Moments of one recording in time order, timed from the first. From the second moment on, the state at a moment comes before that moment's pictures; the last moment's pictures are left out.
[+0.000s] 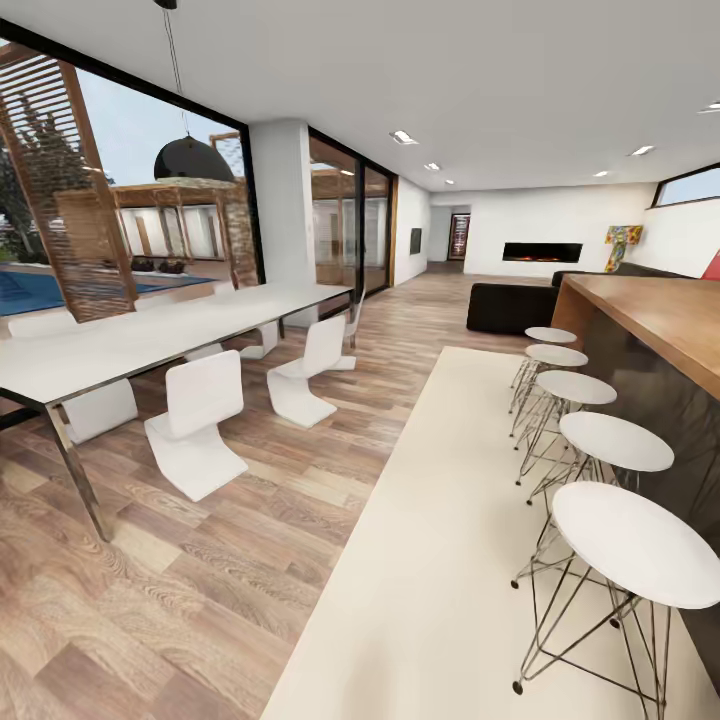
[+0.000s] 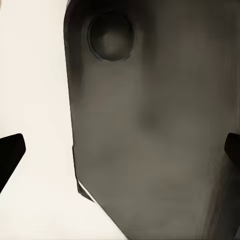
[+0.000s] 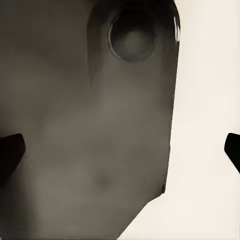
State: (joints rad) left arm 0.00 0.00 0.00 0.00 0.00 0.00 0.00; right arm 0.00 0.00 0.00 0.00 0.00 0.00 0.00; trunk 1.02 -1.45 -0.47
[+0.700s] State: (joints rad) left arm 0.00 0.00 0.00 0.00 0.00 0.00 0.00; right arm 0.00 0.08 -0.01 -0.16 0.00 -0.01 0.01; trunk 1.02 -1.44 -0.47
